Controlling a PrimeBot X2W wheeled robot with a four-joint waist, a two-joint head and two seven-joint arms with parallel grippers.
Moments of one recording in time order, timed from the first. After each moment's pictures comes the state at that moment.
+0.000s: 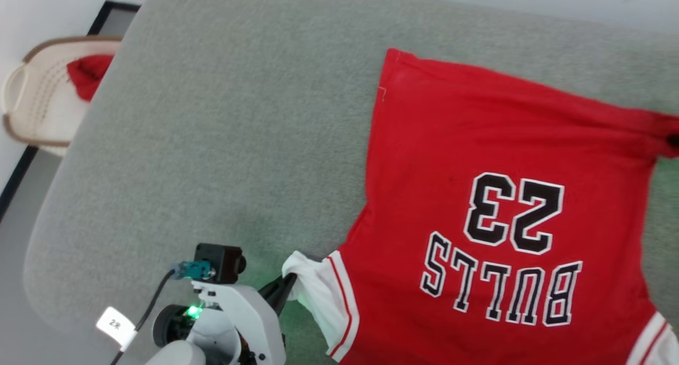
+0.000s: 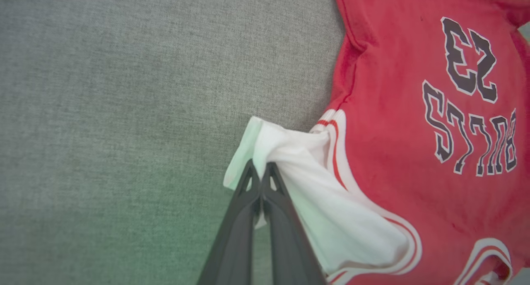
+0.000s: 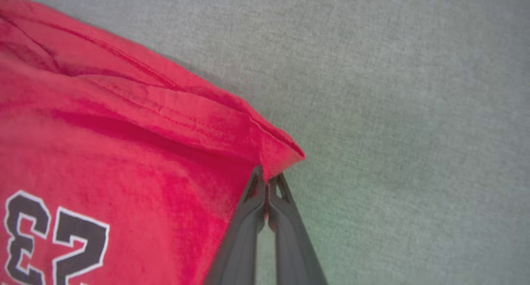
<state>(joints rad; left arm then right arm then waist) -0.27 0.49 -0.64 0.01 -0.91 0.21 0.25 -0.93 -0.57 0.24 0.71 0.61 0.13 0.92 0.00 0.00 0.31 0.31</state>
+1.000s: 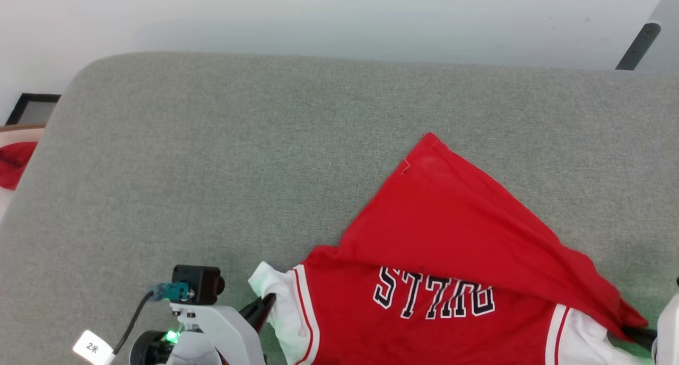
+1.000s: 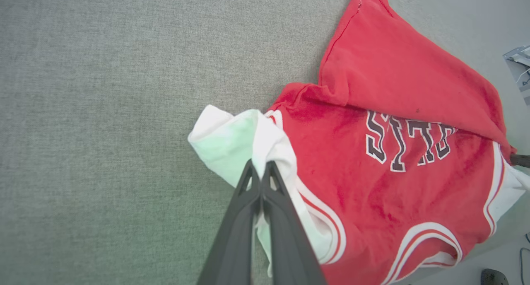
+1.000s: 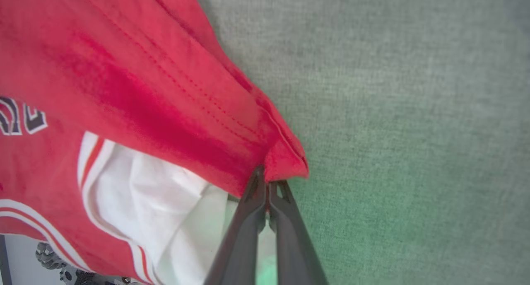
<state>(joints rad) -0.18 0.56 -0.62 -0.08 -0.92 0.28 0.26 -0.10 -0.53 0.00 0.18 0.74 0.13 0.87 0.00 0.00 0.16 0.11</state>
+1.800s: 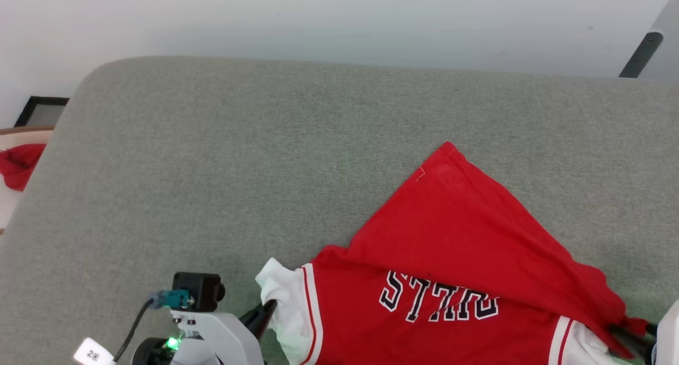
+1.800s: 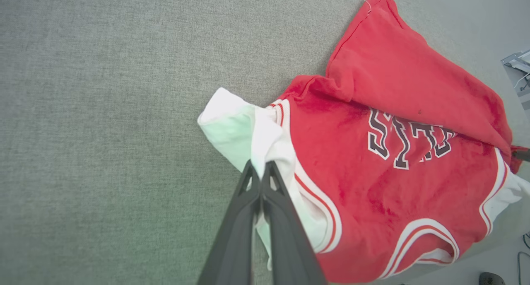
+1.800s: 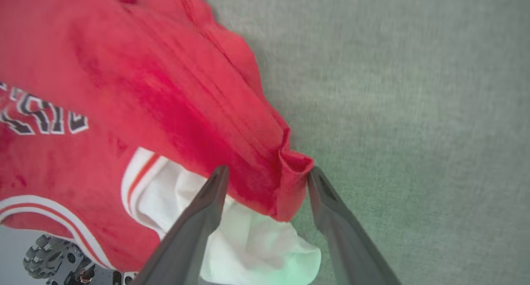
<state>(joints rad) -0.16 0.56 -0.62 -0.08 -0.93 0.27 0.24 0.00 -0.44 -0.10 0.00 0.62 0.13 0.93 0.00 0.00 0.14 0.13</state>
